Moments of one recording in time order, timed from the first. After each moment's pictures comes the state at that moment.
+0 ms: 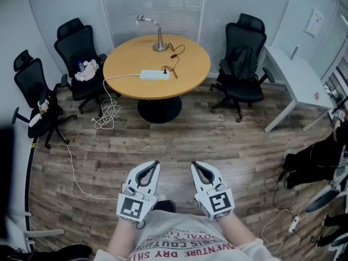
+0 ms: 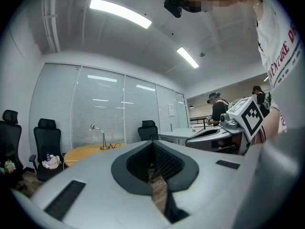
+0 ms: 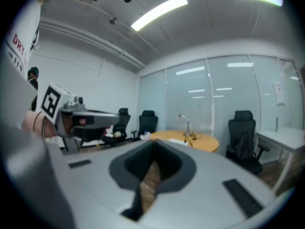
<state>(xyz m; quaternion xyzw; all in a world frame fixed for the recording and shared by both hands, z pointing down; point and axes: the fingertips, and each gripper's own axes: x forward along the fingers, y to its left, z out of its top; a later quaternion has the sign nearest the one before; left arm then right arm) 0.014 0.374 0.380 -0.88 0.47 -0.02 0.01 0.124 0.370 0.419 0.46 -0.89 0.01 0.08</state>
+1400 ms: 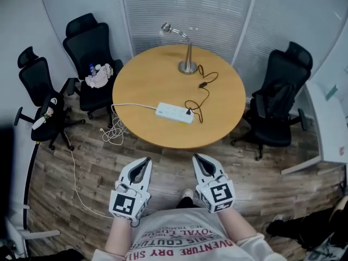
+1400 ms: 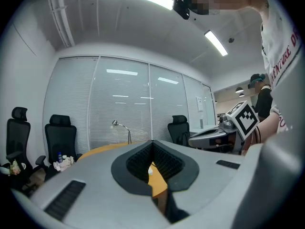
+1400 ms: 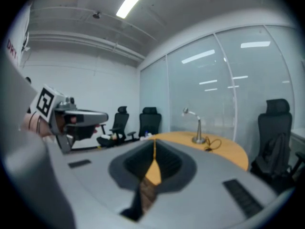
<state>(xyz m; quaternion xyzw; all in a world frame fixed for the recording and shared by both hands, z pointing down) -0.087 0.011 0.387 -0.82 0.57 -0.03 -0.02 0.048 -0.035 0.429 0.38 -0.92 0.05 0.09</state>
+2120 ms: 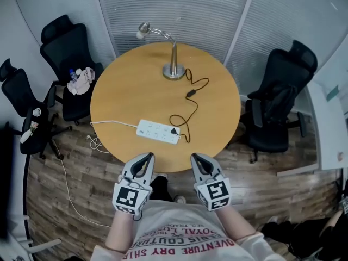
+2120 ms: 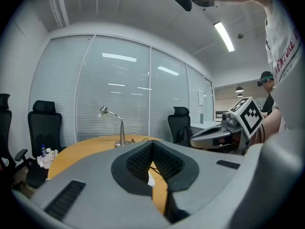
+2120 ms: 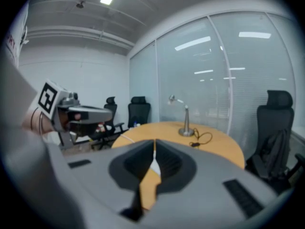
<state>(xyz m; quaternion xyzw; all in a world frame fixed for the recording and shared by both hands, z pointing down) -0.046 -0.183 0.440 -0.84 0.54 -0.07 -0.05 0.085 -0.204 0.480 0.40 -0.90 0.08 0.15</state>
